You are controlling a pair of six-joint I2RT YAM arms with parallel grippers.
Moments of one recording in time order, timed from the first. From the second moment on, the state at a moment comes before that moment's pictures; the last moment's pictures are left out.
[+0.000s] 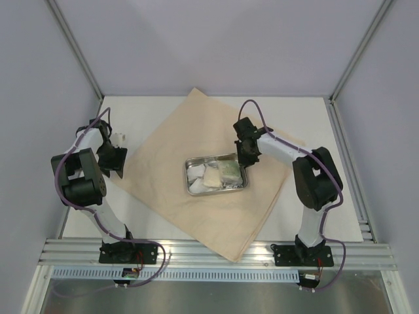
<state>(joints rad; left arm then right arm) 0.28 1.81 1.27 -0.94 0.03 0.34 0.51 1.88 1.35 -0.68 0.06 0.39</state>
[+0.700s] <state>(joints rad) 0.28 1.80 1.27 -0.95 0.04 0.34 0.50 1.98 1.45 -0.65 0.00 0.27</state>
